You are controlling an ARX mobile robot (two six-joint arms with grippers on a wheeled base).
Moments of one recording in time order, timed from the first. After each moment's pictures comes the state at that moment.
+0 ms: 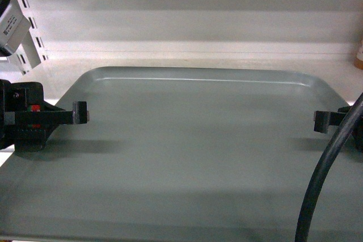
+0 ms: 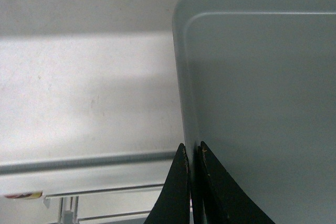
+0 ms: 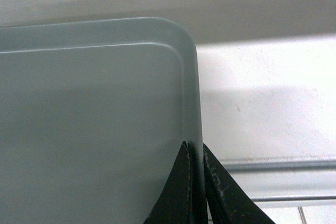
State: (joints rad) left arm -0.29 1.39 0.56 0.27 -0.11 -0.15; right arm 0.29 1.48 0.54 0.46 0.17 0.24
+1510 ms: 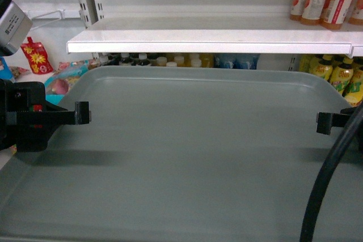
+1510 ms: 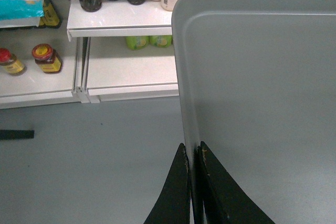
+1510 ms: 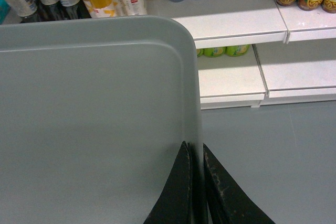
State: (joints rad) left arm -0.29 1.38 0.56 0.27 -0.11 -0.15; right arm 0.29 1.48 0.53 0.46 0.17 0.24
